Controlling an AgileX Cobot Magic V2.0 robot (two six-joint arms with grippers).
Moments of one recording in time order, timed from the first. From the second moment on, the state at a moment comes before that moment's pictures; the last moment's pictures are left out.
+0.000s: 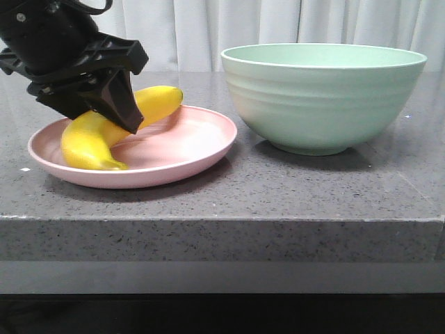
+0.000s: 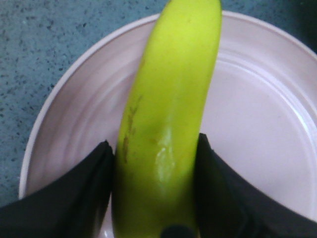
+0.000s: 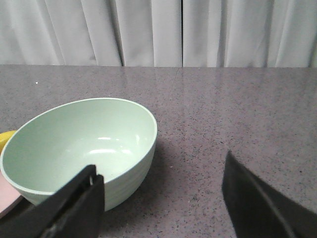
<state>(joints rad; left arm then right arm) -0.48 1.57 -1.12 -0.15 0.58 0.04 0.10 0.42 -0.51 0.20 0.30 -0.08</state>
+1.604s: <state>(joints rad) -0.85 1.30 -1.10 -0.15 0.35 0.04 0.45 0.80 -0.74 0.71 0.17 -0.08</state>
